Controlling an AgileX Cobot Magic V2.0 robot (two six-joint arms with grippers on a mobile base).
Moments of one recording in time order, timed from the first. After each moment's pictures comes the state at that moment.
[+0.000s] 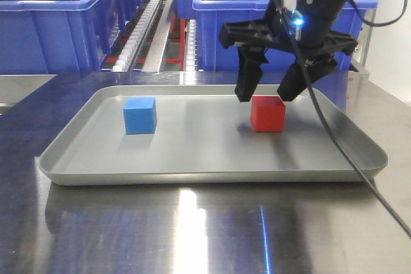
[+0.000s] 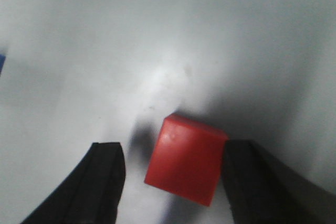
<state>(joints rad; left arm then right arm) -0.07 0.00 0.01 0.06 0.14 -0.19 0.47 1.77 -1.30 0.16 0.68 0.10</state>
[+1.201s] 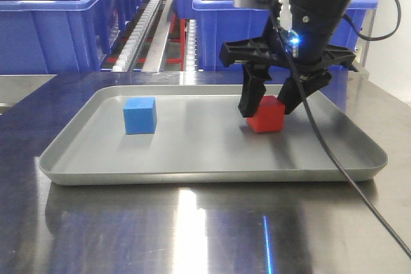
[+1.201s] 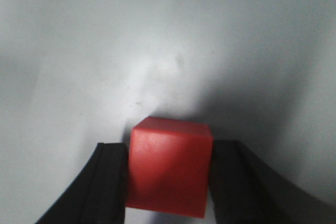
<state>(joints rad) -0.07 0.00 0.01 0.06 0.14 -0.19 0.47 1.80 -1.30 0.15 0.68 0.10</state>
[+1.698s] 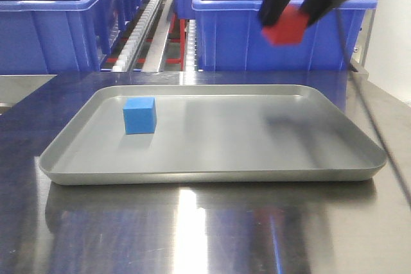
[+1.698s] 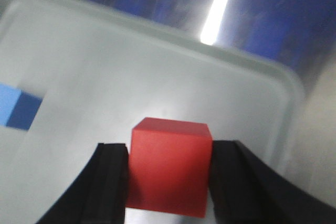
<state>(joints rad) -0.07 0.00 0.01 0.06 0.14 -0.19 0.43 1.54 -1.30 0.07 0.65 0.10</state>
